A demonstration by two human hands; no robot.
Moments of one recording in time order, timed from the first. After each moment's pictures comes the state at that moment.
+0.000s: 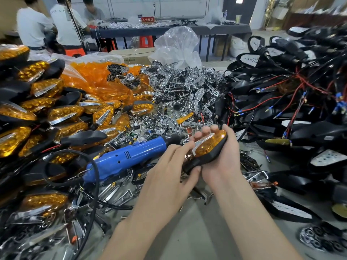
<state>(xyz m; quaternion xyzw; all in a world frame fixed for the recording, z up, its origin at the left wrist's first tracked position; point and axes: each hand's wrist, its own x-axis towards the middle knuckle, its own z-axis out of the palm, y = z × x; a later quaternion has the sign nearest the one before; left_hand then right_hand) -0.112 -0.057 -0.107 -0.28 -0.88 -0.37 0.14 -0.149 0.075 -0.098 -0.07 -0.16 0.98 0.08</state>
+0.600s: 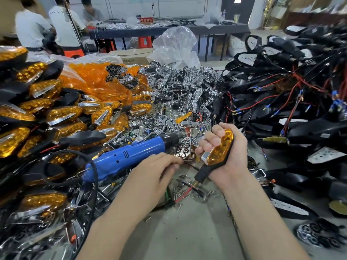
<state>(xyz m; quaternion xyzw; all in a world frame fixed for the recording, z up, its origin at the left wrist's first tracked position) -0.131 -0.089 -0.110 -0.28 -0.91 -0.30 0.07 -0.133 0.096 -0.091 -0.04 -0.27 0.96 0.03</state>
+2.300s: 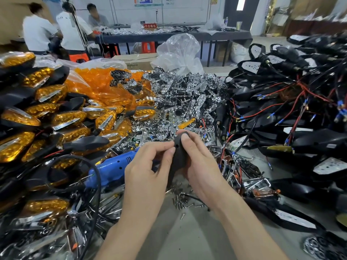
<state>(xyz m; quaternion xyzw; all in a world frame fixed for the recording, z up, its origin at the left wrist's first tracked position) -0.126 -0.074 -0.099 -0.17 -0.79 -0.52 0.27 -0.139 0.052 -0.107 0.00 -0.52 0.85 0.01</state>
